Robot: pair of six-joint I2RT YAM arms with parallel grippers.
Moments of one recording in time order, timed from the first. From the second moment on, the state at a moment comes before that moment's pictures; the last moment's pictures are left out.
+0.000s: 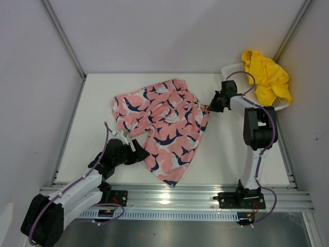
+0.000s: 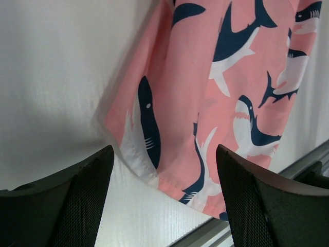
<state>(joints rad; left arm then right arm) -0.44 0.81 0.19 -0.02 0.20 -0.77 0.11 2.07 1.44 -0.27 -0.21 0.51</state>
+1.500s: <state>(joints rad) -0.13 0.66 0.17 -0.01 0.23 -0.73 0.07 2.07 1.38 -0.23 -0.25 0.55</state>
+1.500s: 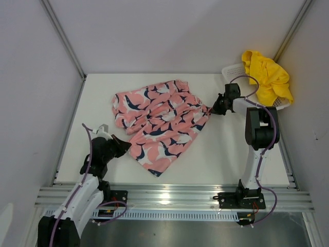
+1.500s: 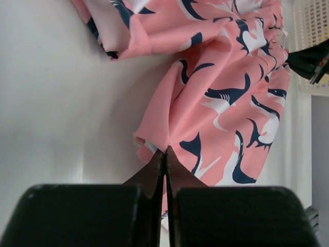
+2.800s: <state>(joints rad) 0.09 1.38 0.61 0.14 0.24 -0.62 0.17 2.08 1.59 -0.58 0.06 0.61</state>
